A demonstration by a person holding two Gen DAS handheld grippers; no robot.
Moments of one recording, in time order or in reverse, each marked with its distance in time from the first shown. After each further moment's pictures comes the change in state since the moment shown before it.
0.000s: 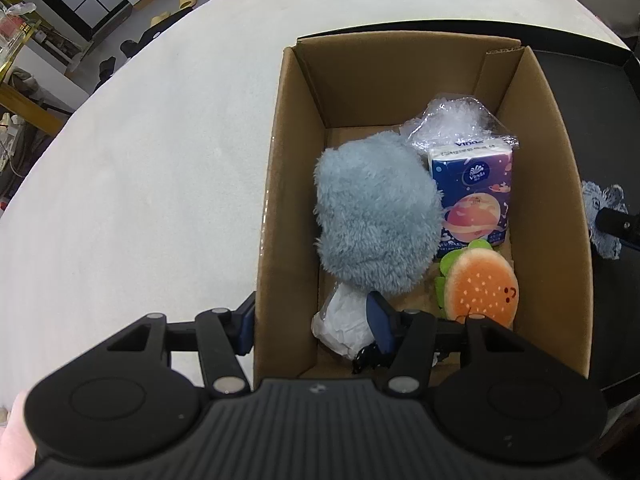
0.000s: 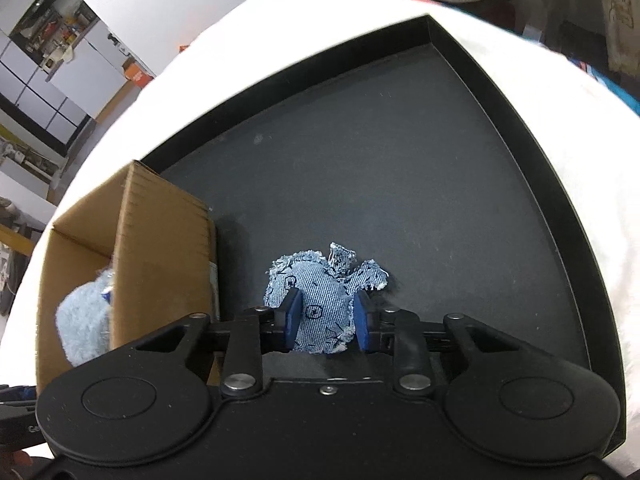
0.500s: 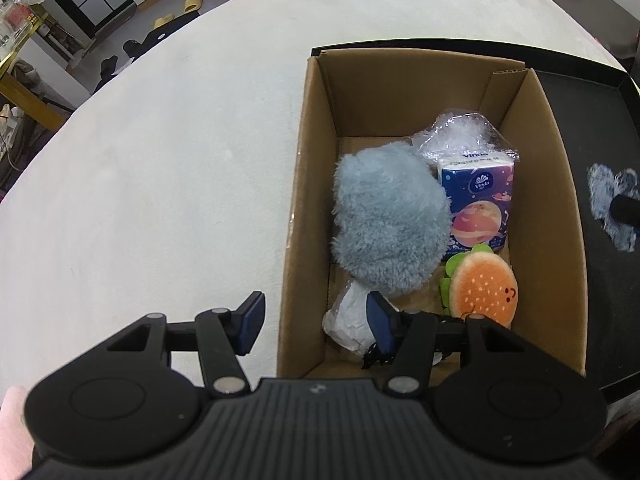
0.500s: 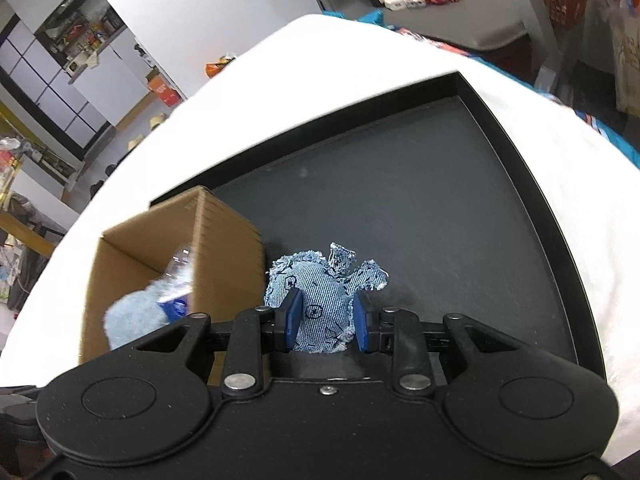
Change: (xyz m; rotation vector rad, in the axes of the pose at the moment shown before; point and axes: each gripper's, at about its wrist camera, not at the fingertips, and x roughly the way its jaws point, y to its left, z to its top) left arm -0.007 0.014 -0.006 -0.035 -0.034 -0.035; right arm -0.041 0.021 -0.001 -0.055 -0.075 0.030
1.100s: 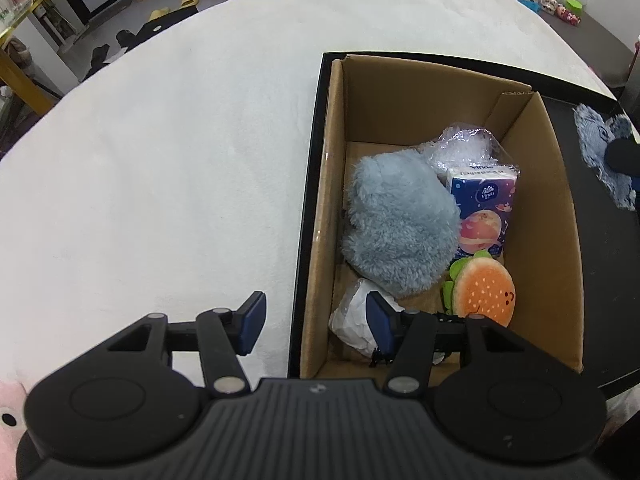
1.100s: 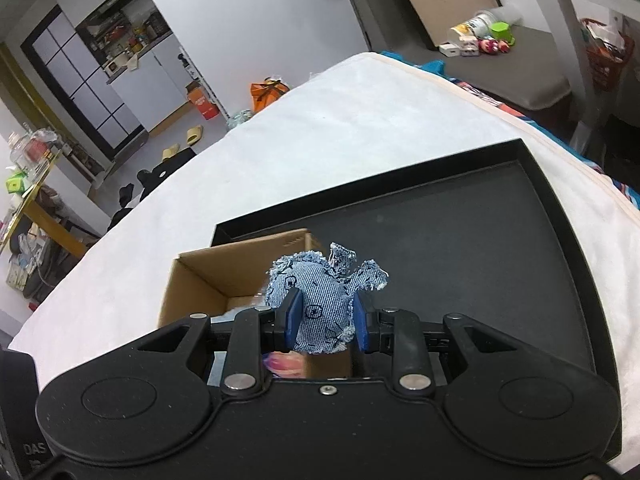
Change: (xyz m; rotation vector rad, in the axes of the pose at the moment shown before) left arm 0.007 0.027 -0.002 -0.059 -0.029 -0.090; right arm -0.019 0.057 0.021 -0.095 -0.071 0.057
